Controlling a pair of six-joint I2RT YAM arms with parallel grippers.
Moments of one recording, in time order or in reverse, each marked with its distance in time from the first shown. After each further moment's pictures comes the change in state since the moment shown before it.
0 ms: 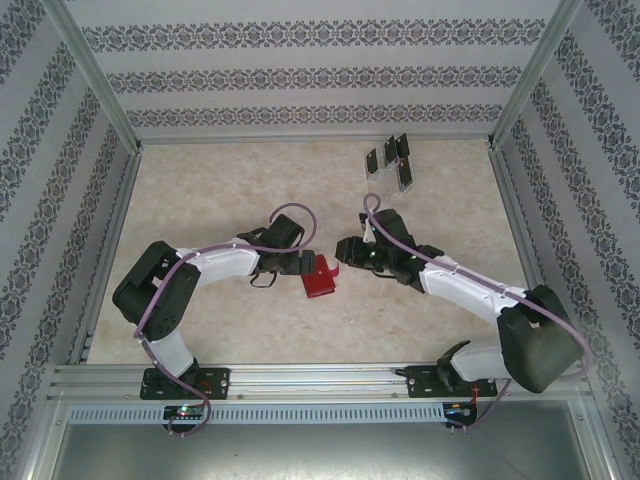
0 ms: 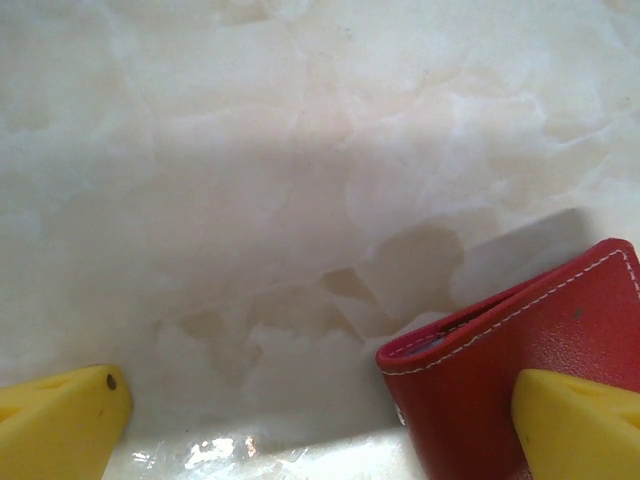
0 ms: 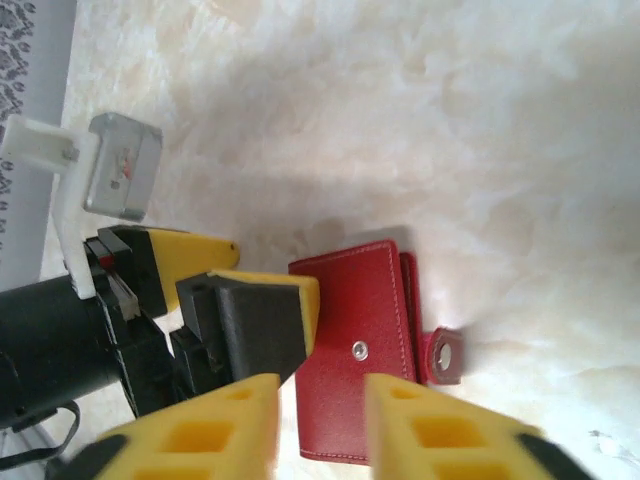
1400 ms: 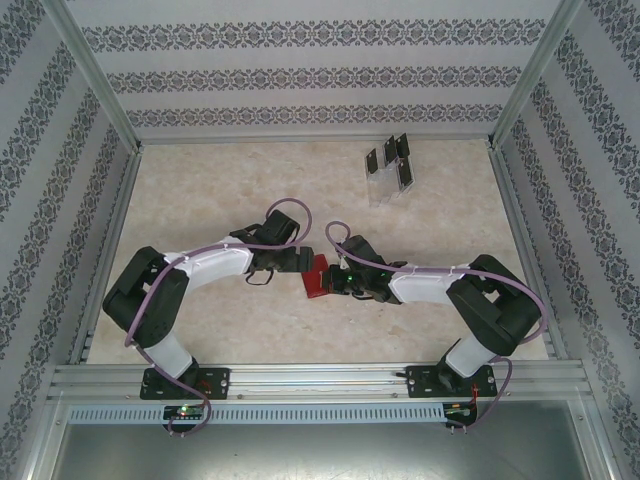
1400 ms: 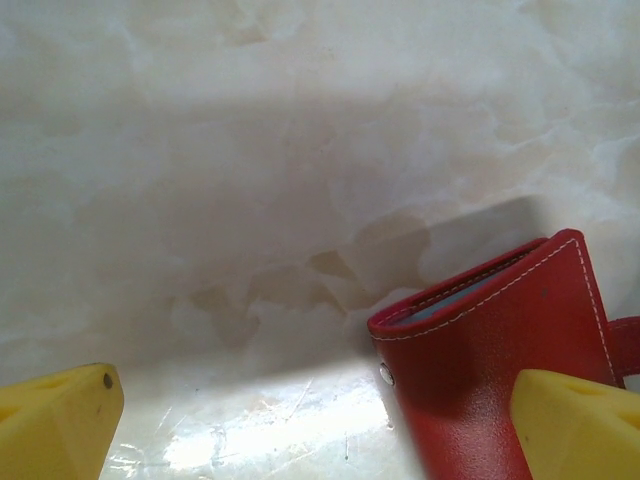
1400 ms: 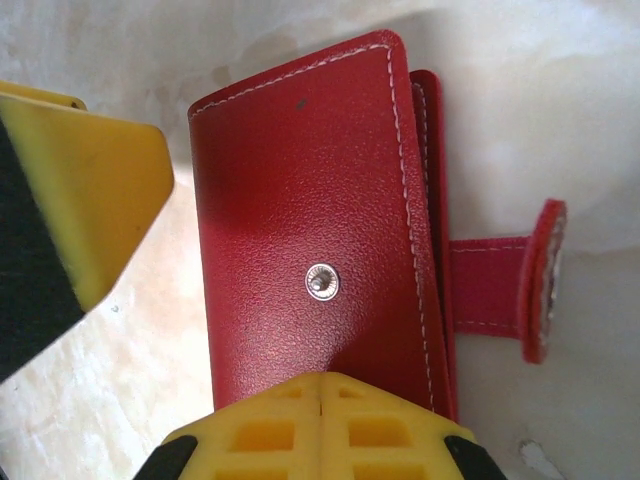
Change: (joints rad) left arm 0.013 -0.061 0.004 -0.036 0.046 0.013; right arm 0.173 0.260 -0.103 0.243 0.028 0.080
